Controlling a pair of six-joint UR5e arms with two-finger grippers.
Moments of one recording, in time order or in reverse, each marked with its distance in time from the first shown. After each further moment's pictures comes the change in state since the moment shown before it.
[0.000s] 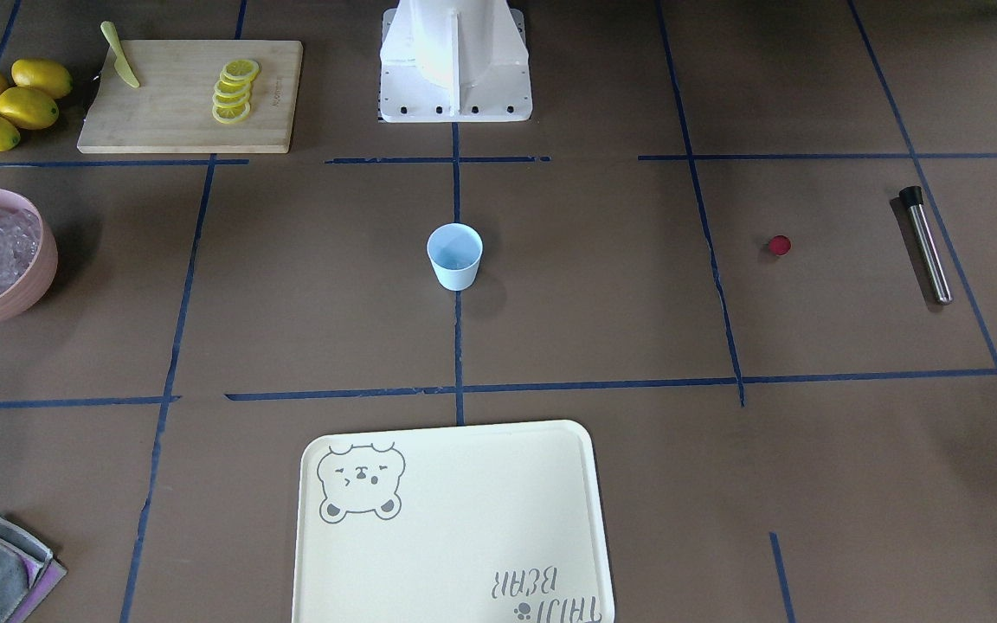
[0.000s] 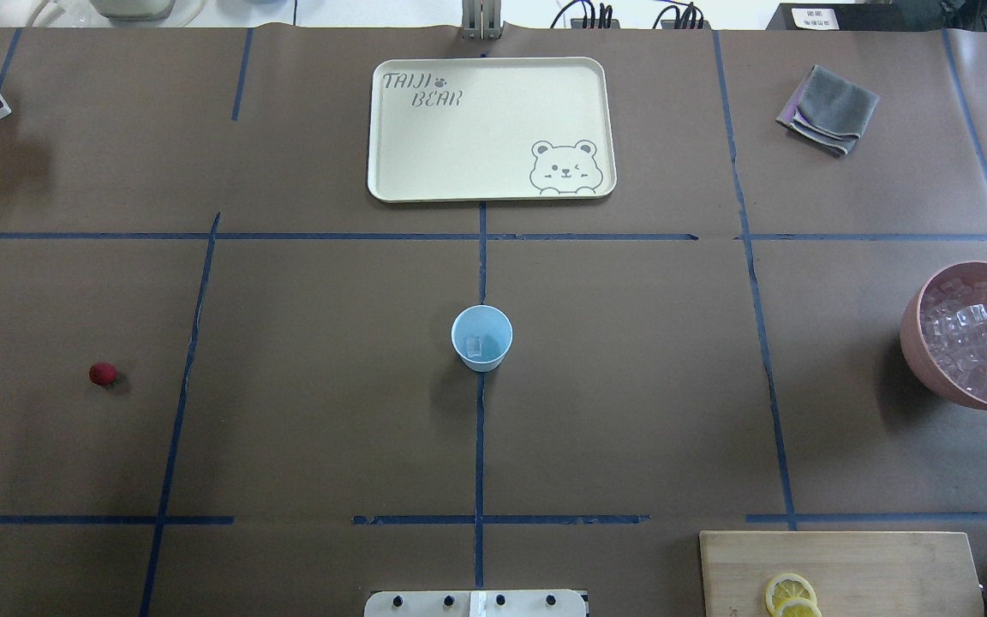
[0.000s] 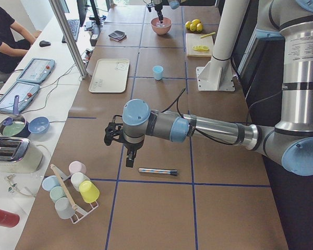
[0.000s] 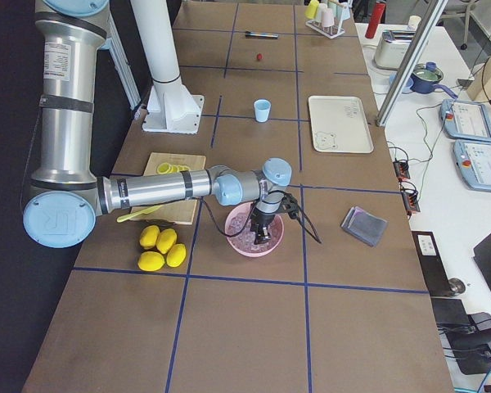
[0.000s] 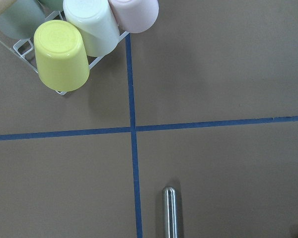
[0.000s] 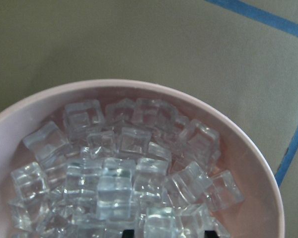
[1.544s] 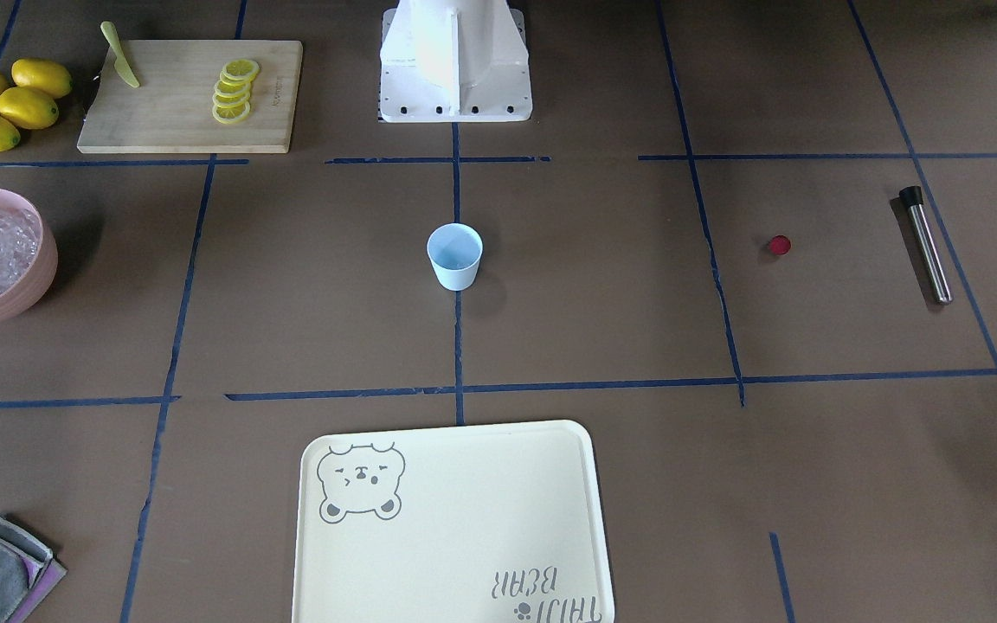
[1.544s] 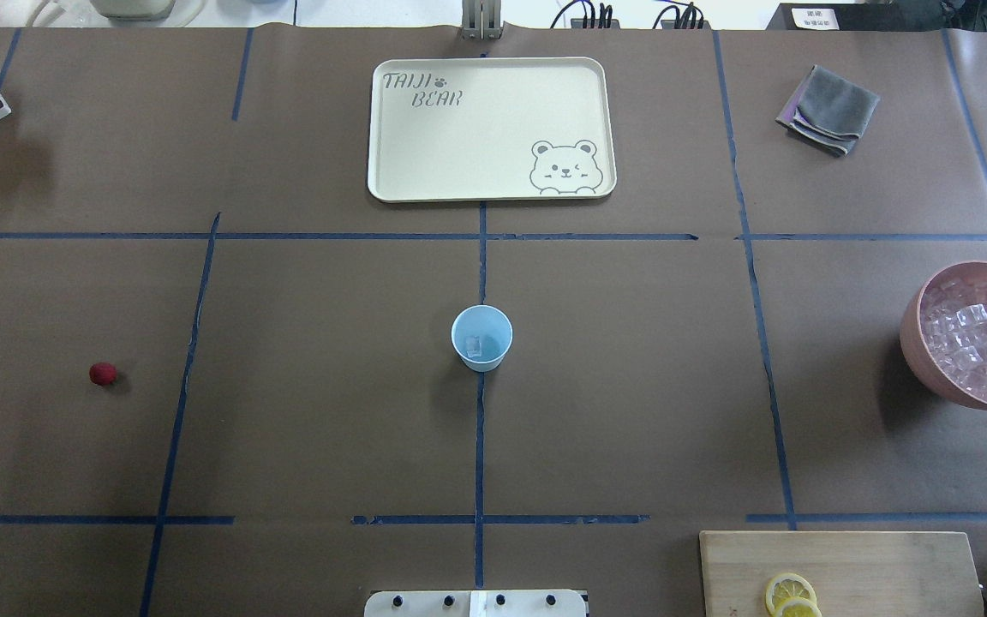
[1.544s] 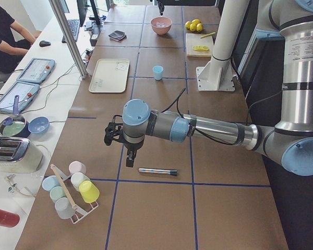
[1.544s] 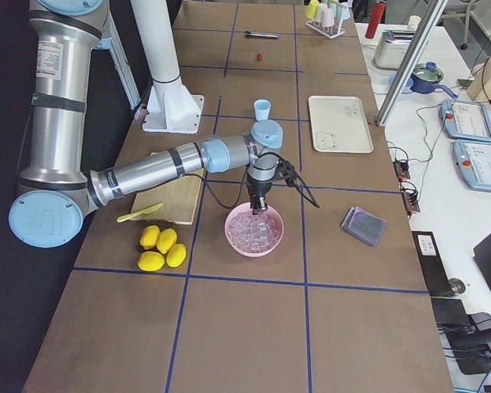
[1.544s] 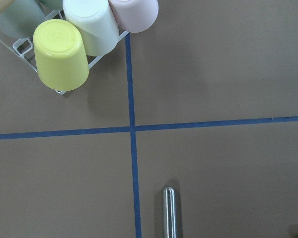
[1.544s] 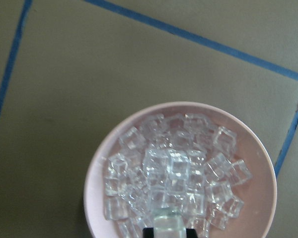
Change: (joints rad) left arm 0.000 0.000 0.000 0.002 -0.003 -0.003; right arm 0.052 0.009 0.282 -0.194 0.010 0.006
